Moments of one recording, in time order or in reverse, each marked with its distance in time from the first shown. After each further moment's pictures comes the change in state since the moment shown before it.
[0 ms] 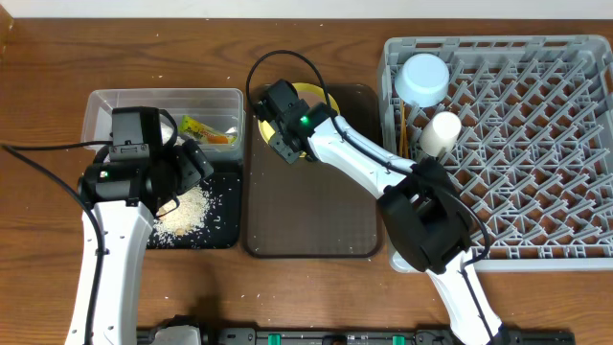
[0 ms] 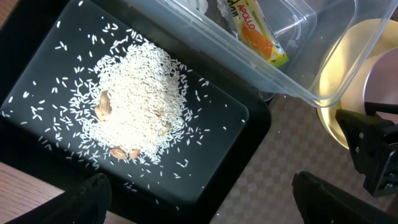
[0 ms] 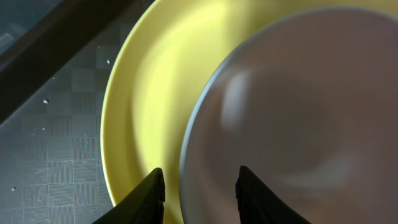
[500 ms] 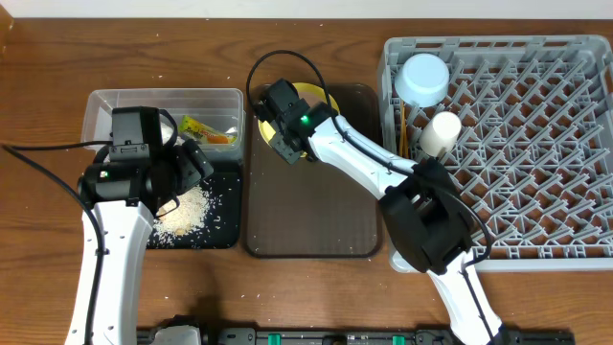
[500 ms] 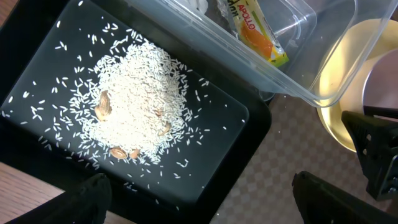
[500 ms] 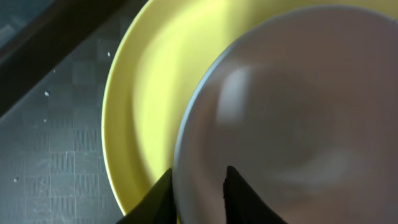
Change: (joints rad) left arm 0.000 0.000 0.000 0.000 0.000 0.000; right arm 0.000 -0.008 0.000 -0.024 0.003 -0.003
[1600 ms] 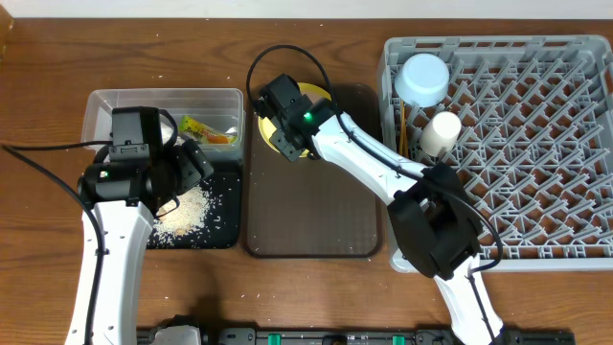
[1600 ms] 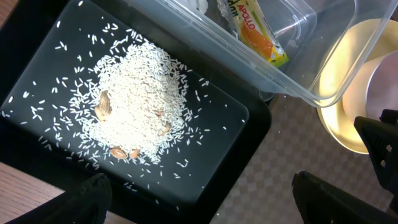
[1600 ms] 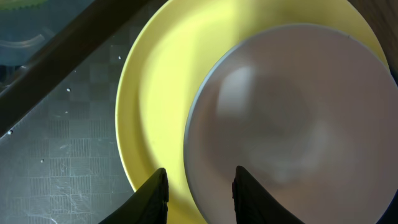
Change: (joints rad) left arm 0.000 0.000 0.000 0.000 0.000 0.000; right arm 0.000 -0.050 0.000 -0.030 0.000 -0.002
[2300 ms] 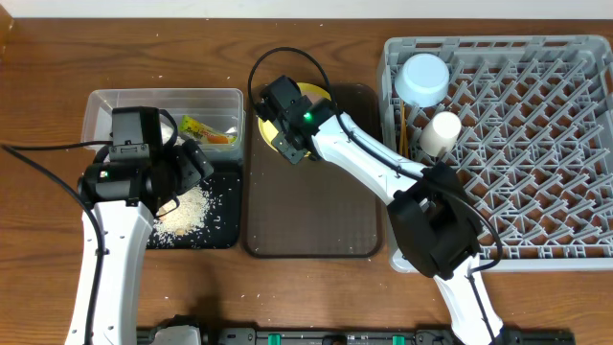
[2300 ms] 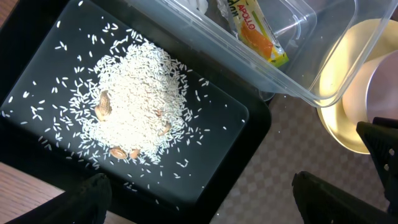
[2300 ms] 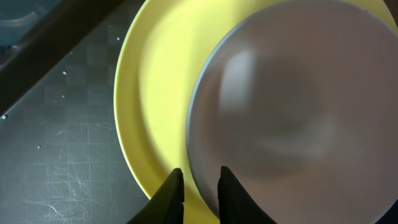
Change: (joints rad) left arm 0.000 0.000 0.000 0.000 0.000 0.000; right arm 0.000 0.002 0.000 -0.037 0.000 0.002
